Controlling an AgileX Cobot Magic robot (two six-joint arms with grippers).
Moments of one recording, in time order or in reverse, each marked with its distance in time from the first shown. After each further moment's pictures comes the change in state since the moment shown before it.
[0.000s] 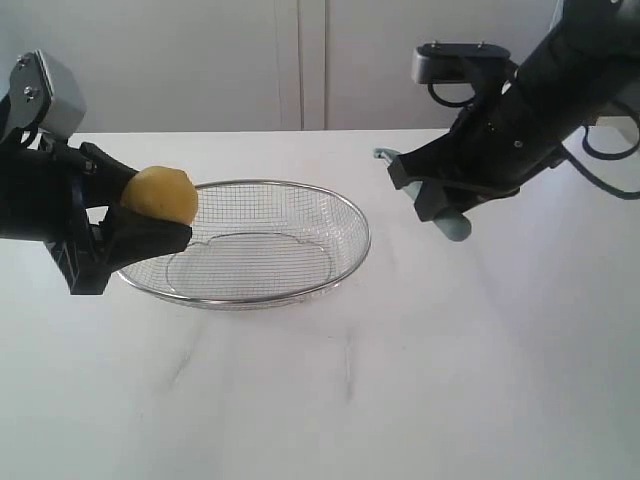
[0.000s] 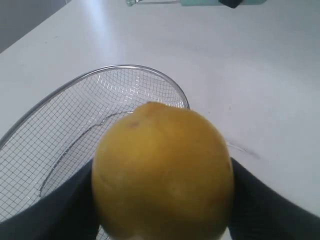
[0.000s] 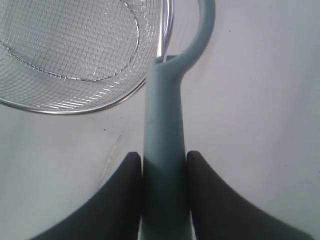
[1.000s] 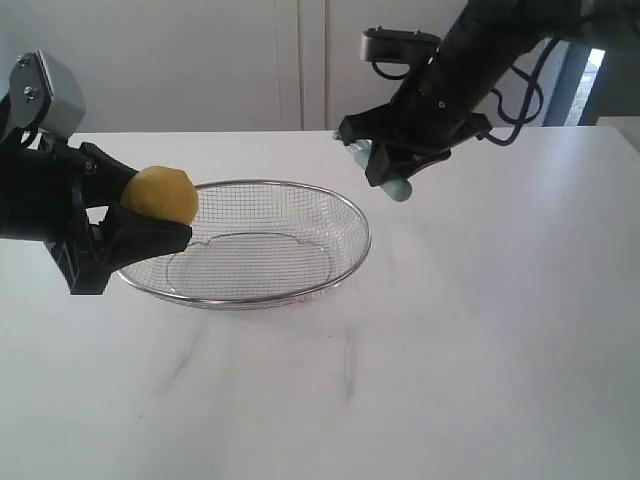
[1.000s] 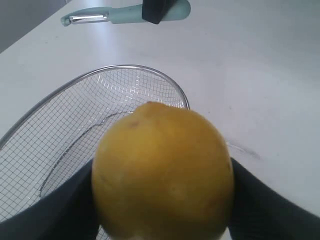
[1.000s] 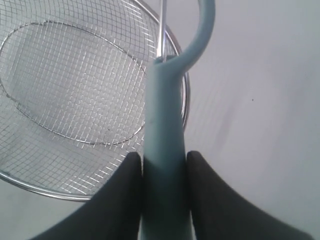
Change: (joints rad) left arm 0.000 0.000 0.000 0.000 0.000 0.000; right arm 0.002 0.351 -0.432 0.051 0.135 0.000
